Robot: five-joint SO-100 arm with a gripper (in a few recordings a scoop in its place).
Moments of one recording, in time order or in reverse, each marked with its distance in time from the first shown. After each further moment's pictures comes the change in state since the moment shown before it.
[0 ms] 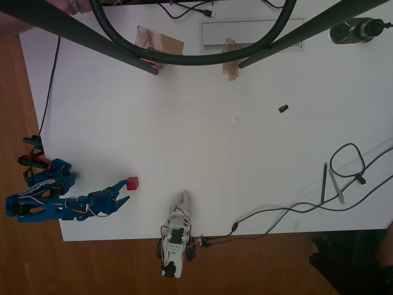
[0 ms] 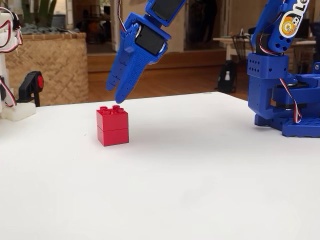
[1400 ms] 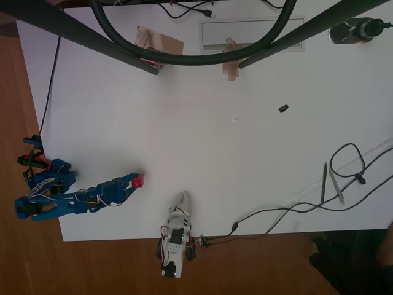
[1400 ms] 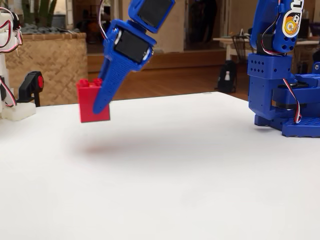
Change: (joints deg) arm -10.8 -16.6 -18.3 2.8 13.3
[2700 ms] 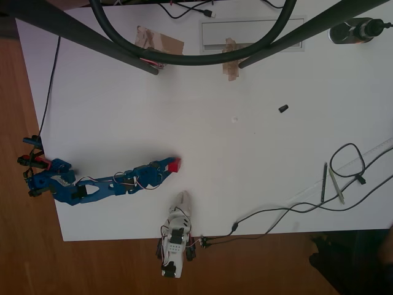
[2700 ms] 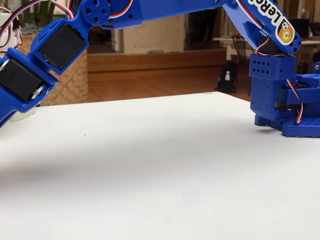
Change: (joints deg) arm -6.0 -54.9 -62.9 -4.1 15.6
